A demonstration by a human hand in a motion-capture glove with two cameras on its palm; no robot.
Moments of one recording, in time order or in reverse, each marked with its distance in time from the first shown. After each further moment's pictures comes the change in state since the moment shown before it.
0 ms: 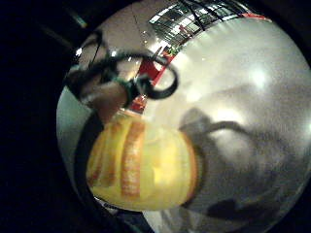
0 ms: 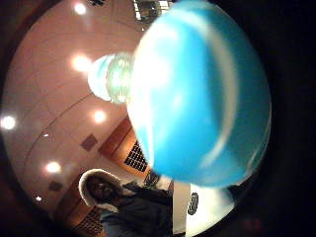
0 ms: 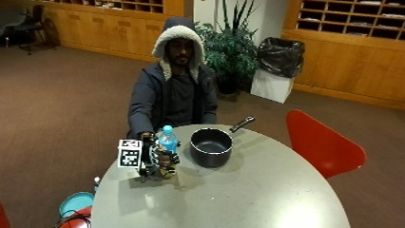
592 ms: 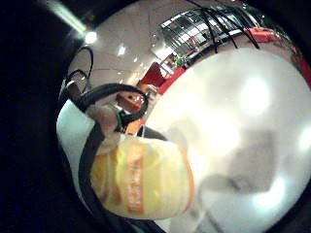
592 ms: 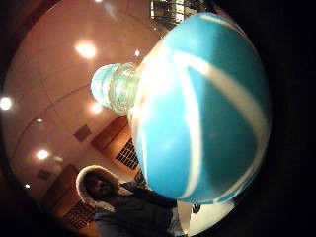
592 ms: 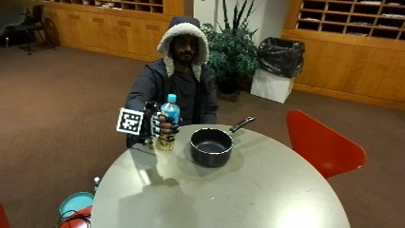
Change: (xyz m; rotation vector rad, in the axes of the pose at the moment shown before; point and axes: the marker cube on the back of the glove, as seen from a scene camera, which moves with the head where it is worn) arm -0.107 0.005 -0.012 0.020 0.112 -0.277
